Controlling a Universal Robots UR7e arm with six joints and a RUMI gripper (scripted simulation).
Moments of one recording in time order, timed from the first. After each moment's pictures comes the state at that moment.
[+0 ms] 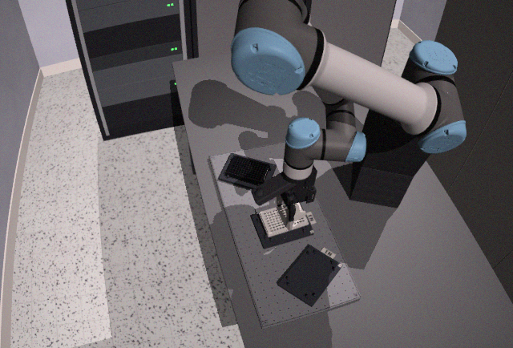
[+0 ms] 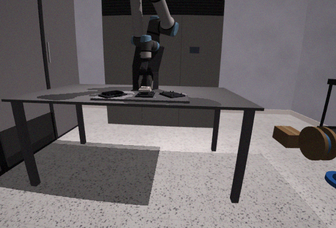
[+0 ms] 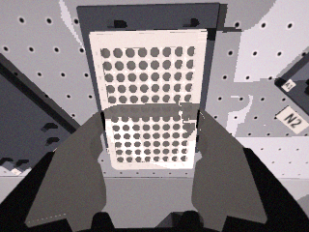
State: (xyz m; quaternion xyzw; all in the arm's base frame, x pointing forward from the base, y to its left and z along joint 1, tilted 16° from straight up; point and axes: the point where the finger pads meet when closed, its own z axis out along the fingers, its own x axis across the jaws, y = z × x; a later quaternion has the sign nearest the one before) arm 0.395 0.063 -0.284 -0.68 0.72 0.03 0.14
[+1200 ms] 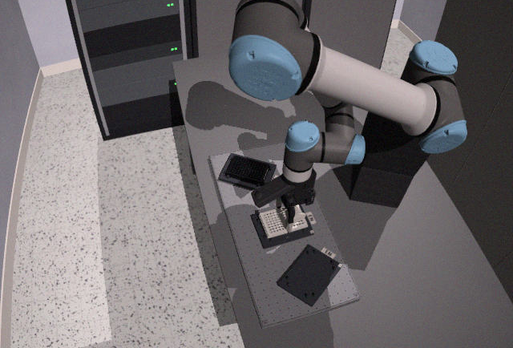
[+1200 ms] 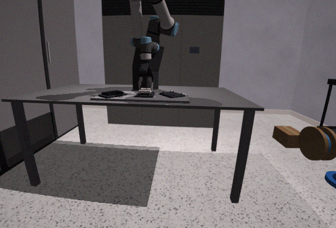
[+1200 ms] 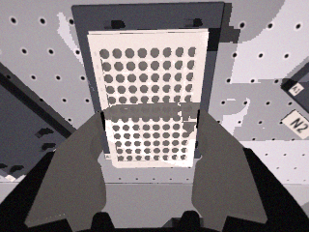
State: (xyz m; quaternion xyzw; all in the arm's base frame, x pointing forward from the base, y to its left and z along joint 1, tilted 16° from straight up) arm 0.396 0.065 -0.294 -0.68 0.72 0.03 0.14
